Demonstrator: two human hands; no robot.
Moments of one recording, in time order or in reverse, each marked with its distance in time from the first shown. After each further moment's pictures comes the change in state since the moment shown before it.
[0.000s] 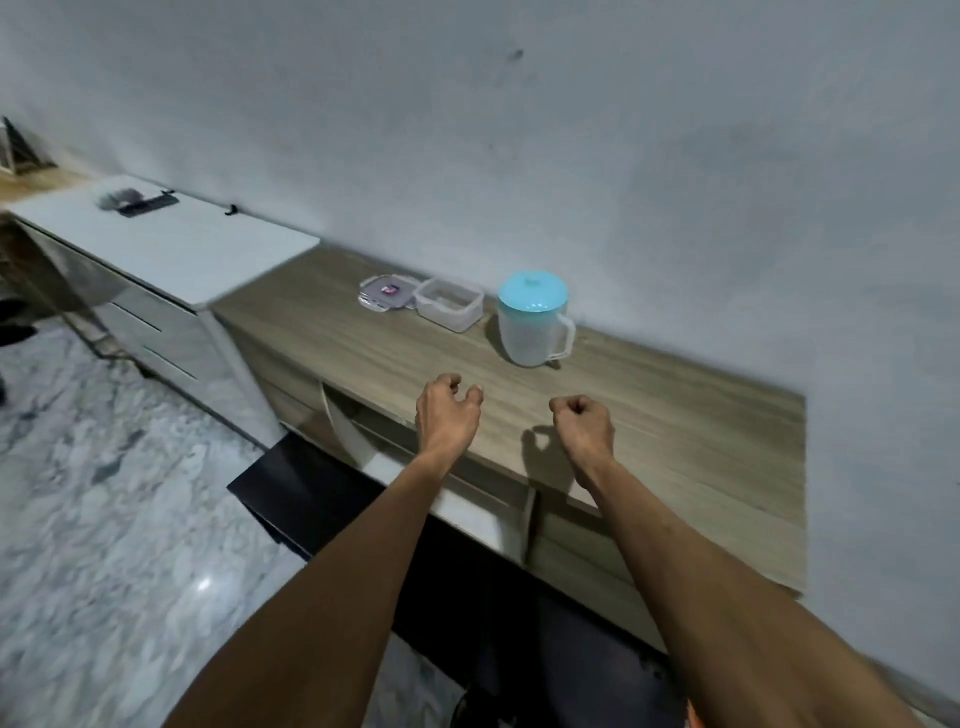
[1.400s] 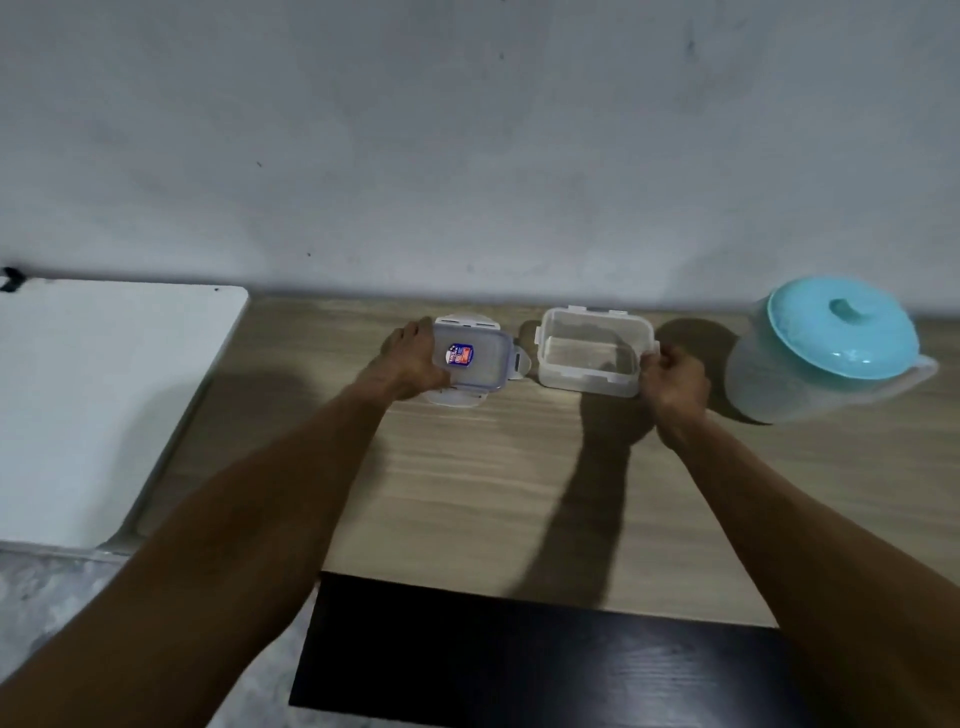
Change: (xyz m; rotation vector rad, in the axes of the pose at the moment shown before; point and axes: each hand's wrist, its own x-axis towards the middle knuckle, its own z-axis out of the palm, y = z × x) left_hand 0.616 -0.148 -0.038 0.682 -0.755 0.476; right_hand 0.233 -0.095 0.323 -0.108 0.526 0.215
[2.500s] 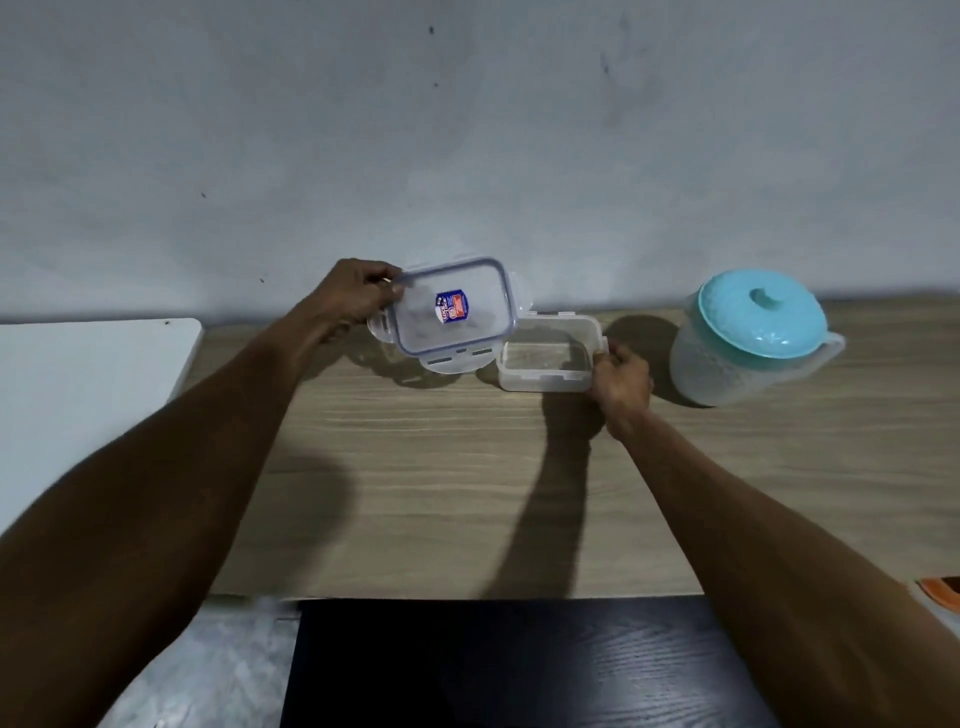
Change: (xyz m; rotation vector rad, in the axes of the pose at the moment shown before) left_hand 0.013 0.040 -0.091 -0.583 0.113 0.139; right_hand -0.009 -0.004 0.002 0.188 -0.025 0.124
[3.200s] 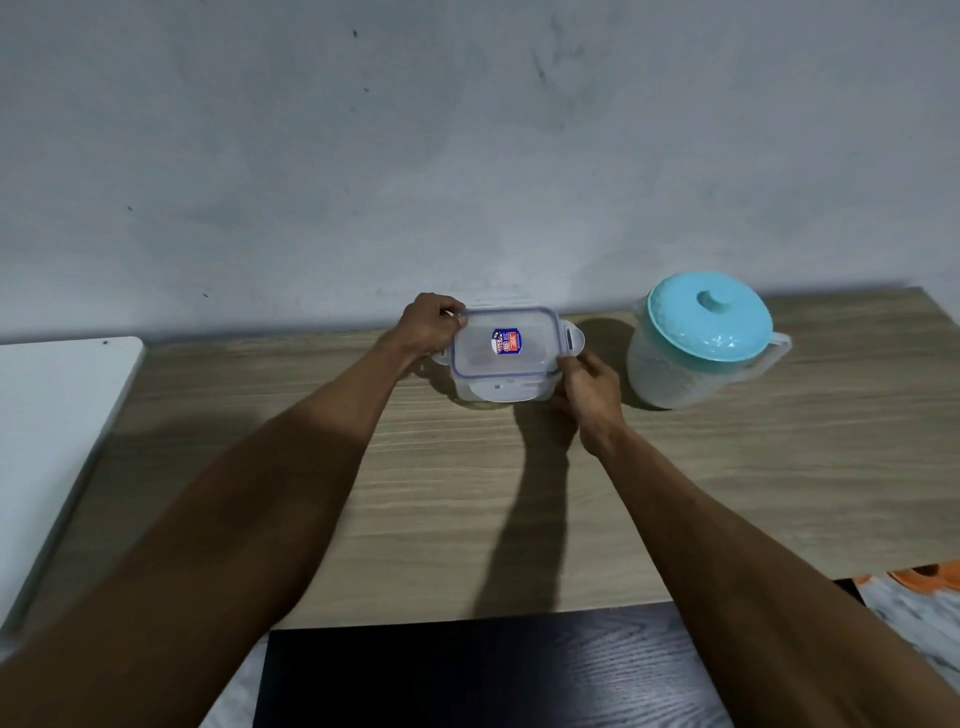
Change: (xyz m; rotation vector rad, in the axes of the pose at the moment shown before) left_hand 0.021 0.036 0.136 0.197 -0.092 -0.030; right_hand 0.030 0.027 -0.013 0.263 -0.121 0.011
